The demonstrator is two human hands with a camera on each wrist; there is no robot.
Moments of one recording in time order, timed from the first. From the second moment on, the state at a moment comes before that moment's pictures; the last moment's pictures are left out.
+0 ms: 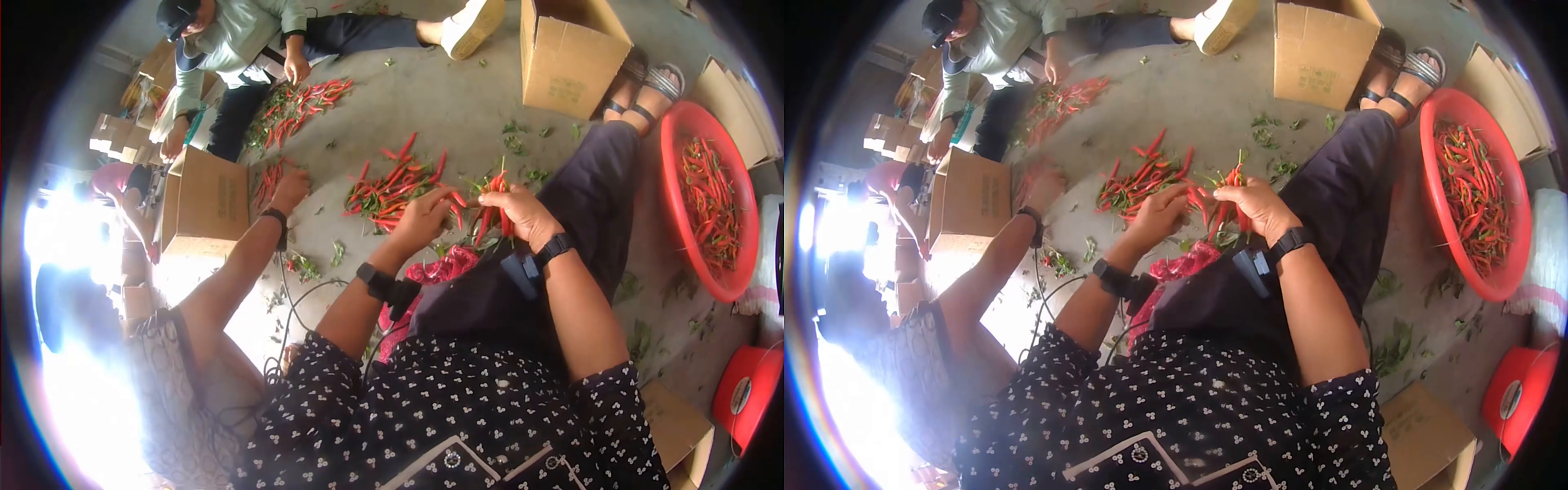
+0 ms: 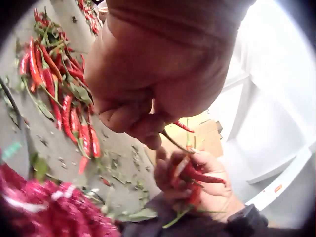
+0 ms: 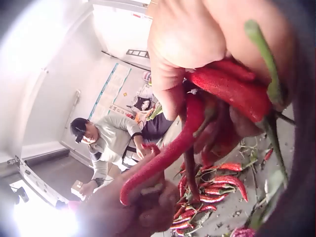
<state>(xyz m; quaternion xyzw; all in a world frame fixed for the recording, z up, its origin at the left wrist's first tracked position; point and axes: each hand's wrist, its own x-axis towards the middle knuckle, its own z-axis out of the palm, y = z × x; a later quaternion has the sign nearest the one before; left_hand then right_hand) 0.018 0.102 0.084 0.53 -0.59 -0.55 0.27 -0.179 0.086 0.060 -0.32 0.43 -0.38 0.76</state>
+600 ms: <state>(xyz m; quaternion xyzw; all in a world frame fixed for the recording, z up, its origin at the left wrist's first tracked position) -0.005 0.055 0.081 0.48 -0.57 -0.66 0.12 -0.181 0.081 0.052 -0.31 0.44 -0.47 0.70</state>
